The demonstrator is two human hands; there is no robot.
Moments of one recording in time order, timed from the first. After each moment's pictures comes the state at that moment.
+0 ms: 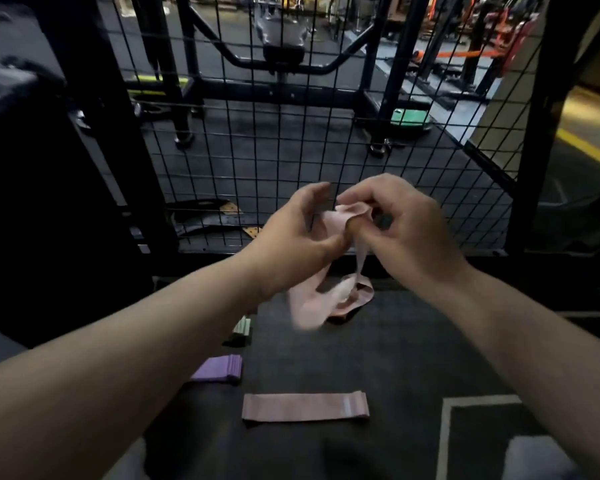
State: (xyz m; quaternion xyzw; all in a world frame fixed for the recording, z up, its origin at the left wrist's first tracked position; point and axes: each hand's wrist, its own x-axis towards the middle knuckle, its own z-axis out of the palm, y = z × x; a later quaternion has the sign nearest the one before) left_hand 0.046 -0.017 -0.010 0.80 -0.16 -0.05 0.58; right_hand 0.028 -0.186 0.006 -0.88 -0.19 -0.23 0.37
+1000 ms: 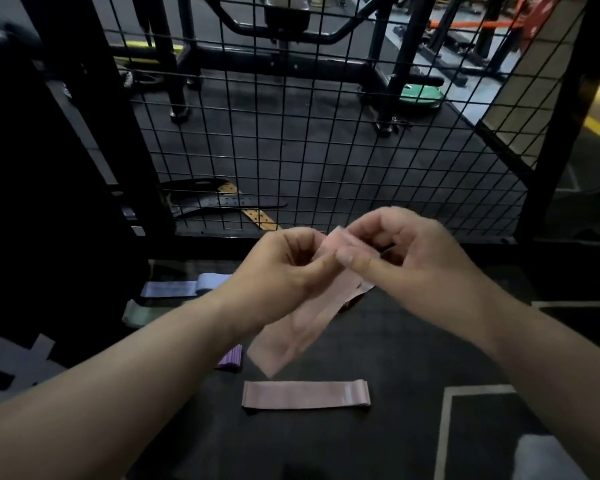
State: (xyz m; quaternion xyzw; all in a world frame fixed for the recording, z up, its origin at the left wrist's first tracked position) left_hand 0.036 0.001 -0.045 0.67 -0.13 -0.15 0.72; right_hand 0.008 -0.180 0.002 -0.87 -0.11 0.01 0.49
